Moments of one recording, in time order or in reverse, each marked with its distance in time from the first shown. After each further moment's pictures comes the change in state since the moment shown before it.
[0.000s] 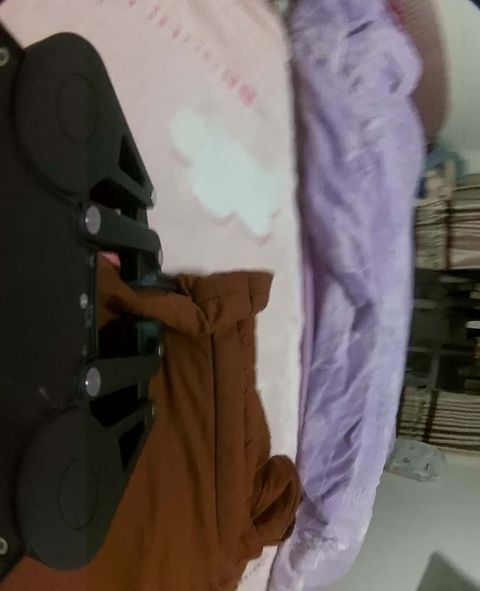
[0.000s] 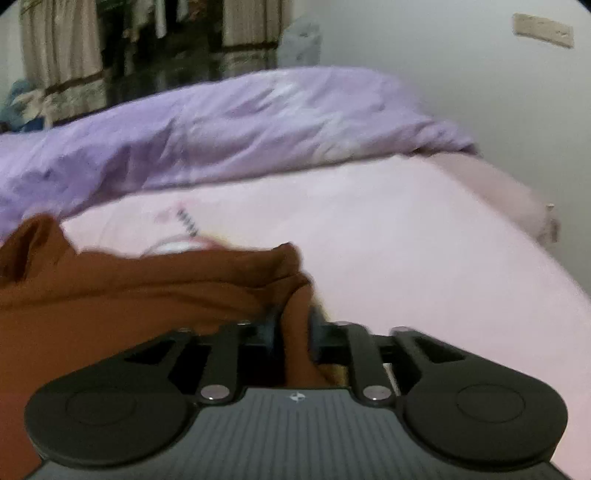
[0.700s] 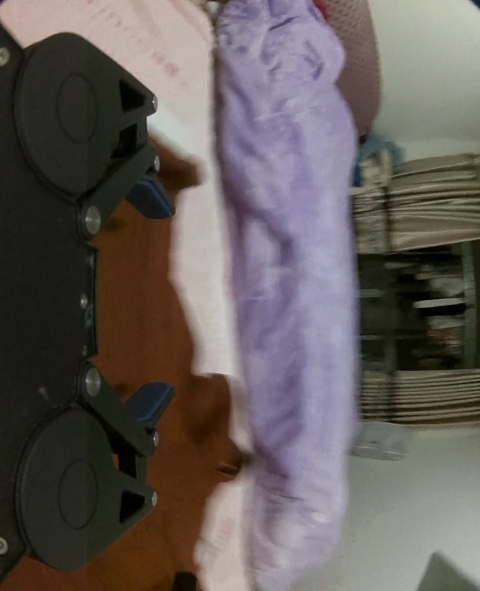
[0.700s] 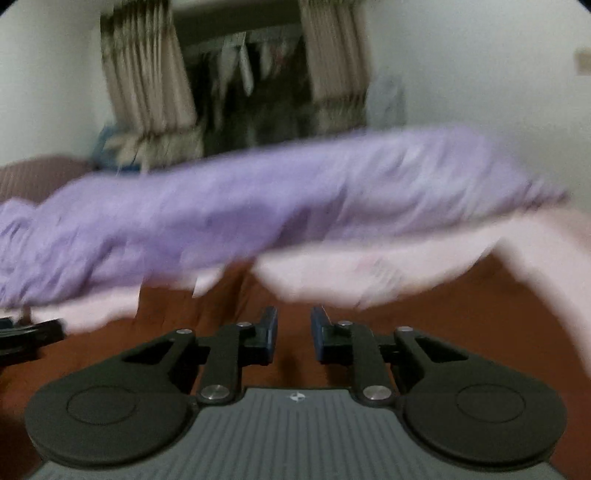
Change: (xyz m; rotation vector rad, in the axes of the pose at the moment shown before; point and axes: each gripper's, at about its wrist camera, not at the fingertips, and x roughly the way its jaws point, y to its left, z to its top) left arm 0.006 -0.106 0.018 0.084 -0.109 0.028; right arm -0.057 0.115 -0.018 -0.025 -0.119 0.336
